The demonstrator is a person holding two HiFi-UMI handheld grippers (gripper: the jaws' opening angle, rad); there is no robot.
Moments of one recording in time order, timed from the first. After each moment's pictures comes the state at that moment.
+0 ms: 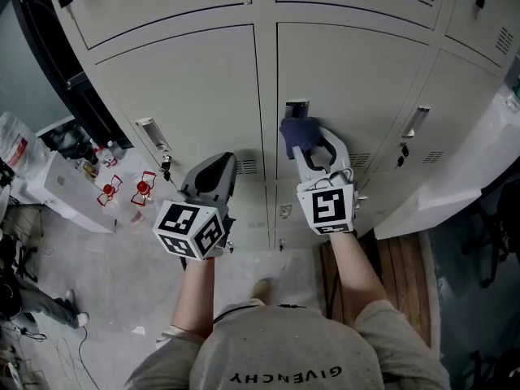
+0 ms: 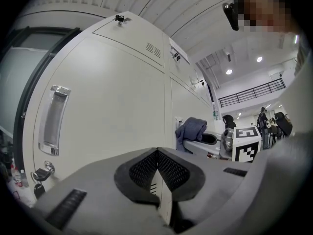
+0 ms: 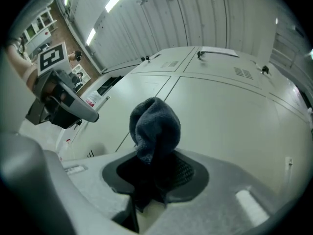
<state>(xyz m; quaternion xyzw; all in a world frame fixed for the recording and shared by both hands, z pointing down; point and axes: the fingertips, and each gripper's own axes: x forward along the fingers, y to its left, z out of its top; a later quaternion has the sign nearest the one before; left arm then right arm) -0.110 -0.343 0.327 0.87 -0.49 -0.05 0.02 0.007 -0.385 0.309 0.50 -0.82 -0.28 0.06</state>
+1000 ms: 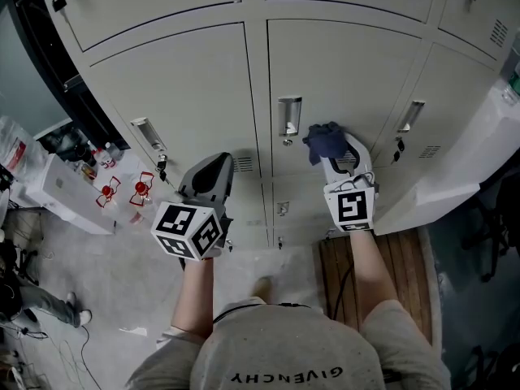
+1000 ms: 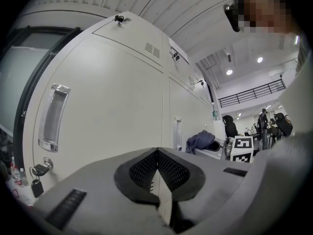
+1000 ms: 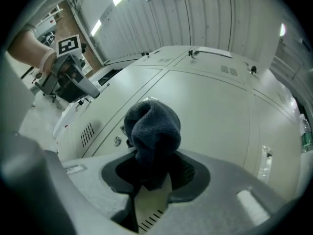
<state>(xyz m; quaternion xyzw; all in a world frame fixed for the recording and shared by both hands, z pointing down) -0.106 -0.338 0.329 0.87 -0.49 -0.05 0.02 0.078 -0.388 0.340 0.52 -0.79 -0.31 0.09</state>
